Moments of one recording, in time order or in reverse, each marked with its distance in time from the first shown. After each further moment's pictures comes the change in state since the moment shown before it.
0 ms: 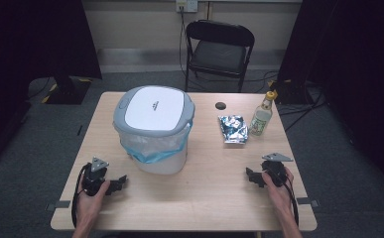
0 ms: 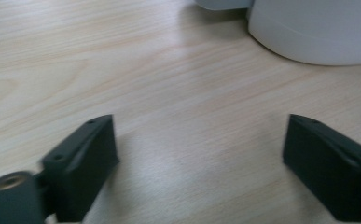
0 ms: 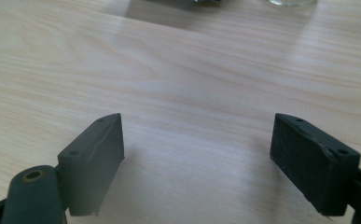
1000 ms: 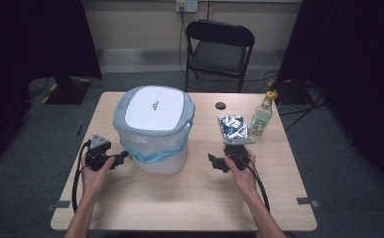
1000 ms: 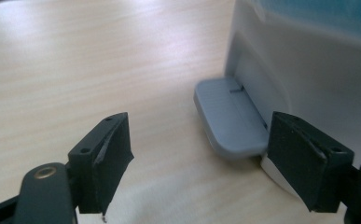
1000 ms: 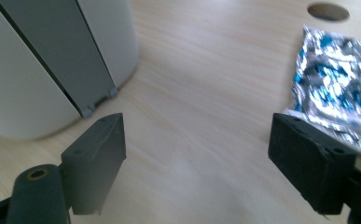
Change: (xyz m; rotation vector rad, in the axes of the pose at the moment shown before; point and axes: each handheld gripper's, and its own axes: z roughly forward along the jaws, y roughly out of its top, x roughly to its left) left arm 0.018 0.066 0.018 -0.184 -0.031 0.005; right arm 0.096 0.076 0.024 -0.101 0.204 -0.116
